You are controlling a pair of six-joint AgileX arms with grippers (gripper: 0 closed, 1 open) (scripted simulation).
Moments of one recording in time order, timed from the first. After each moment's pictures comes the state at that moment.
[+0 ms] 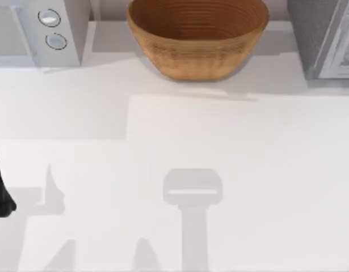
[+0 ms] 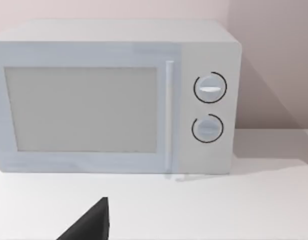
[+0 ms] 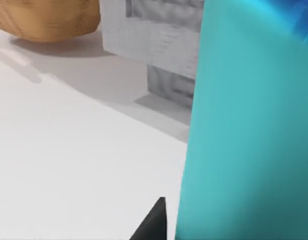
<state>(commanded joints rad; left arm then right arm) 0.00 0.00 0.00 0.00 0.00 0.00 -0.73 2.28 1.11 0.30 -1.44 -0.83</state>
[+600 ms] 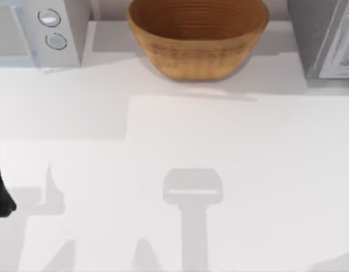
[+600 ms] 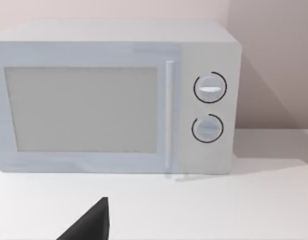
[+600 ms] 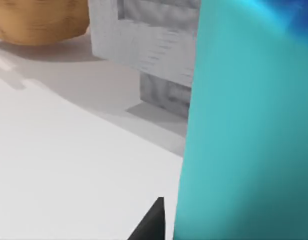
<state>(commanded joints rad) 0.00 0.00 0.00 0.00 0.00 0.00 -0.67 2.32 1.02 0.85 -1.36 -0.44</state>
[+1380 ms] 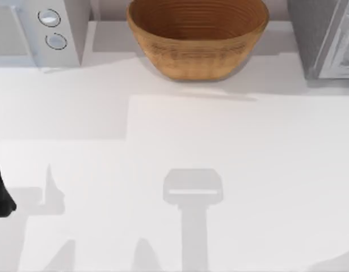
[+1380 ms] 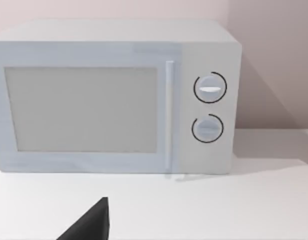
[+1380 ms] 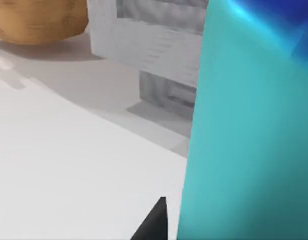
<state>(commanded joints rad) 0.00 0.00 0.00 0.00 0.00 0.00 -0.67 2.32 1.02 0.86 -1.36 -0.43</state>
